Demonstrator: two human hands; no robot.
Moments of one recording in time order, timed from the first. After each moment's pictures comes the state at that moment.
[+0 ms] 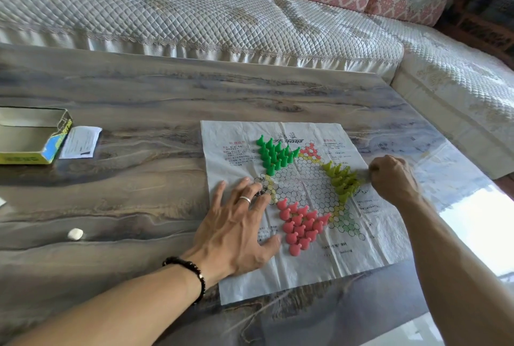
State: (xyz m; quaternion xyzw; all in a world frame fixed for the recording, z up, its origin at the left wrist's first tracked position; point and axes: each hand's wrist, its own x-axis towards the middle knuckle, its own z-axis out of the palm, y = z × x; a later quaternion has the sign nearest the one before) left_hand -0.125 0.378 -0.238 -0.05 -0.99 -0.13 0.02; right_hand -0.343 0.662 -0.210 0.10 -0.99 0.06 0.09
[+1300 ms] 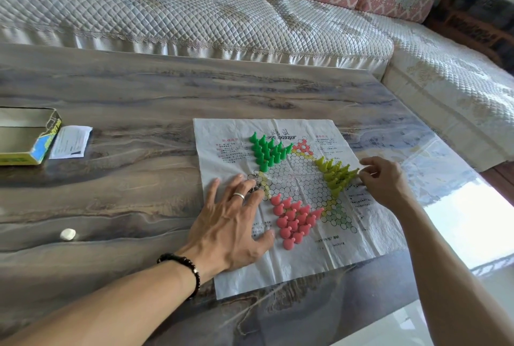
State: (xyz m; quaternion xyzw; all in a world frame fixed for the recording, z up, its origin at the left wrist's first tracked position) left_hand -0.127 0.378 -0.243 -0.05 -0.99 -0.14 0.03; right_hand -0.306 0.664 -0.204 0.06 -0.96 0.29 0.04
